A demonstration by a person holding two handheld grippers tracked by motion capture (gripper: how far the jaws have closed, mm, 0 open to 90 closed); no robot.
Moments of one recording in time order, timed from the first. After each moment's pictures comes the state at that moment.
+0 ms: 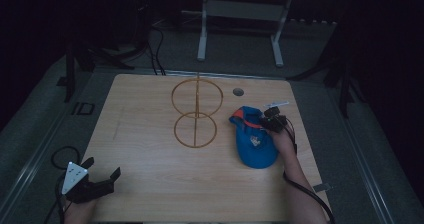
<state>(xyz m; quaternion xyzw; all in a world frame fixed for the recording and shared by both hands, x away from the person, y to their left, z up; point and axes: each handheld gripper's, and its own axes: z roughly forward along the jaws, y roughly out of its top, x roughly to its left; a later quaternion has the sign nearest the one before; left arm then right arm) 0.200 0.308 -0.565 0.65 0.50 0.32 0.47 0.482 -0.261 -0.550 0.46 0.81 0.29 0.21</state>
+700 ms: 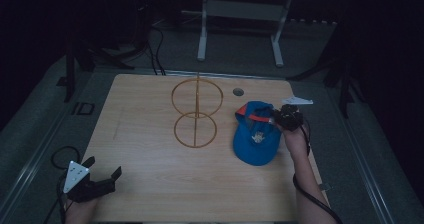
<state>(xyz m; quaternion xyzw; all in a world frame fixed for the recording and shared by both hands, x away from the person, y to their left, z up) 0.202 0.305 -0.563 0.65 0.50 0.33 0.47 0.439 -0.287 -0.483 0.45 0.76 0.39 0.25</state>
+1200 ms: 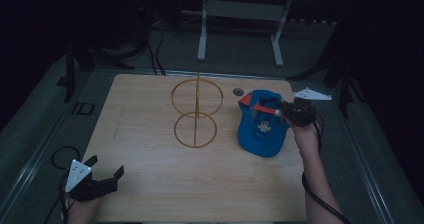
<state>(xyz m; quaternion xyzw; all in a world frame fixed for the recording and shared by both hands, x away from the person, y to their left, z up) 0.202 0.294 -0.553 0.65 0.50 0.32 0.48 0.408 -0.292 -0.422 0.43 0.74 0.44 0.27</state>
